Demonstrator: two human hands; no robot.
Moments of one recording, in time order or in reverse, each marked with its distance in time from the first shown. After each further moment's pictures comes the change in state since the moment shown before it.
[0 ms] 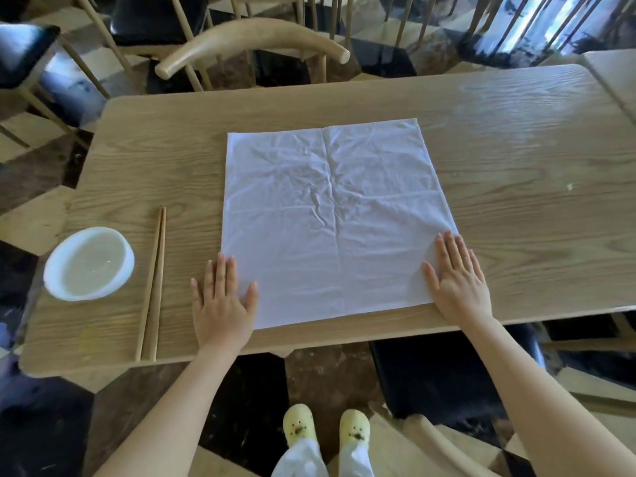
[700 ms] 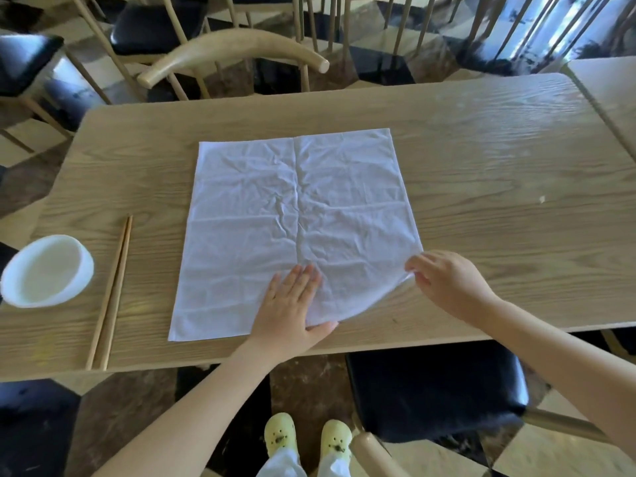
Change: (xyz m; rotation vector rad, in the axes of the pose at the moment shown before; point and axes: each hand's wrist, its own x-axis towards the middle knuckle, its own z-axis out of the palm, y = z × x) left_hand -0.015 0.142 0.006 -0.003 -0.208 0.524; right_hand 0.021 0.034 -0.078 0.068 0.015 -0.525
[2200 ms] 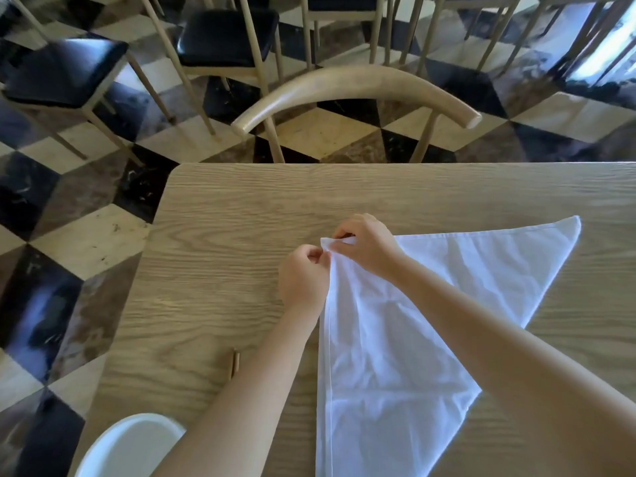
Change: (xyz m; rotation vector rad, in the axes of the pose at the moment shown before) left_hand 0.191 -0.268 -0.123 -0.875 0.497 -0.748; right_hand 0.432 -0.186 0.107 0.471 -0.057 -0.011
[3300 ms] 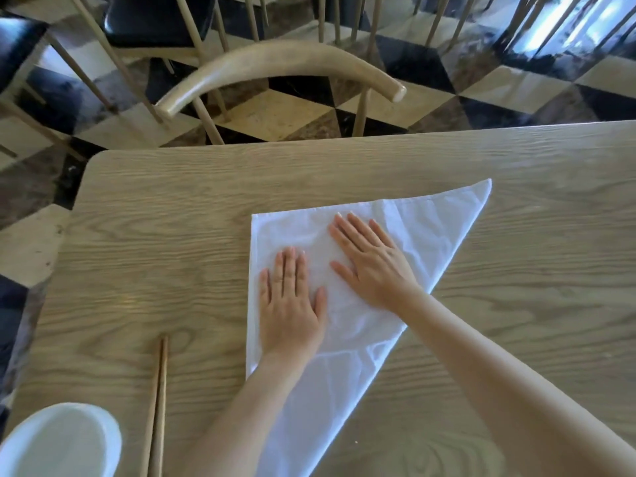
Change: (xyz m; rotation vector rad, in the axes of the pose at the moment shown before) left_hand -0.095 -0.037 0.058 0.777 -0.075 0.523; right_hand -0.115 0.078 -0.033 -0.527 0.008 -0.050
